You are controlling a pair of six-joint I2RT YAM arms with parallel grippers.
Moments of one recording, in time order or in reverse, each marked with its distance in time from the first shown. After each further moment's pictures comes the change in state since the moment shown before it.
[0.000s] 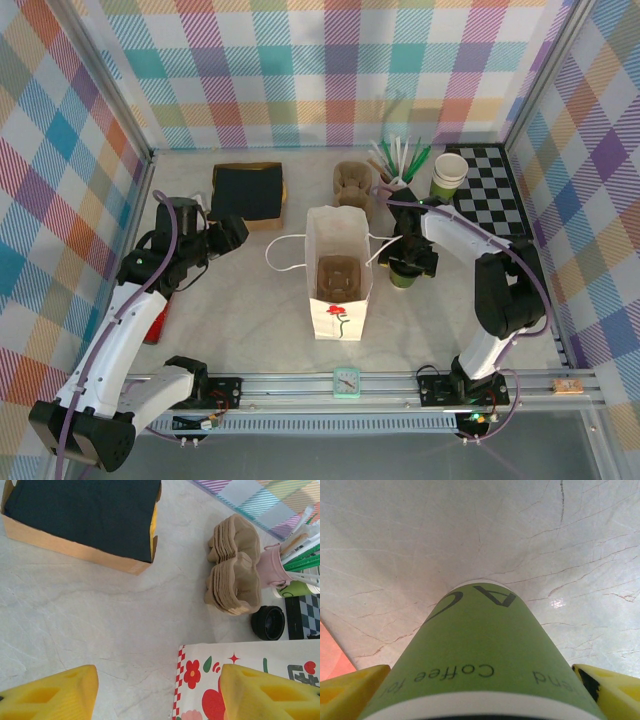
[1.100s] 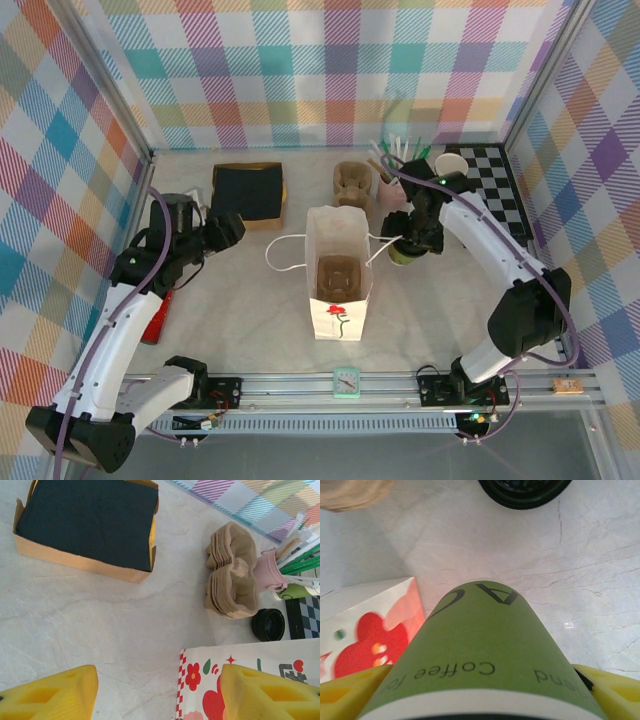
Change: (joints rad) left arm 0.000 -0.004 0.063 -0.045 -0.024 0.039; right arm 0.011 -0.137 0.283 -0.251 -0.047 -0.107
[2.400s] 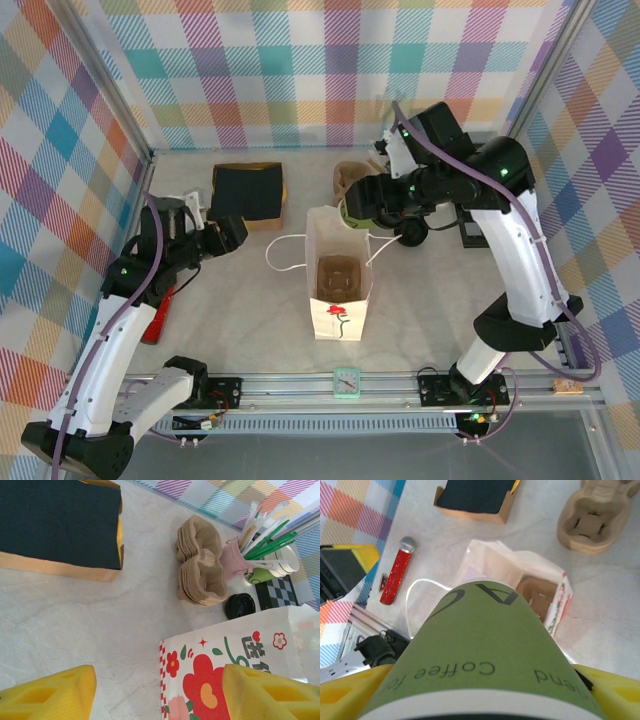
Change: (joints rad) left arm 0.000 -0.061 0.001 0.001 0.111 0.057; right arm 0.295 0.100 0.962 -0.407 -0.162 -0.113
